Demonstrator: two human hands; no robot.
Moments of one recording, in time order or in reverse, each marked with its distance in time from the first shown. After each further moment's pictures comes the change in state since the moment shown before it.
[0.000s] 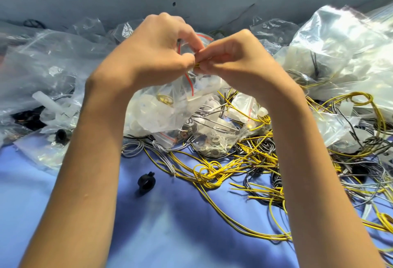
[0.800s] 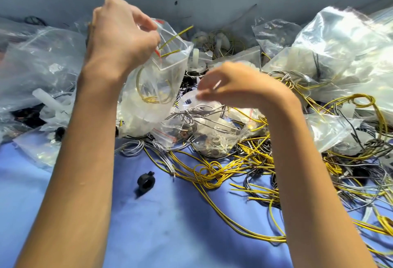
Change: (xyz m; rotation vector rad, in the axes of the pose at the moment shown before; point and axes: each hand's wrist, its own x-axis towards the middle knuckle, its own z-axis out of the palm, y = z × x) left_hand 0.001 -0.030 -0.003 -0.016 0.450 -0.457; right_hand -0.005 0.004 0.002 -0.504 -0.355 0.197
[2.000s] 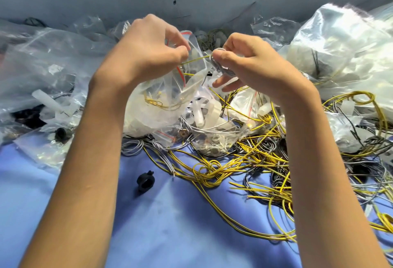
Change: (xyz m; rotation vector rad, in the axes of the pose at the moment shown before) left_hand -0.006 0.011 0.011 0.011 -0.354 0.230; right_hand -0.002 0.016 -0.009 0.592 0.301 -0.072
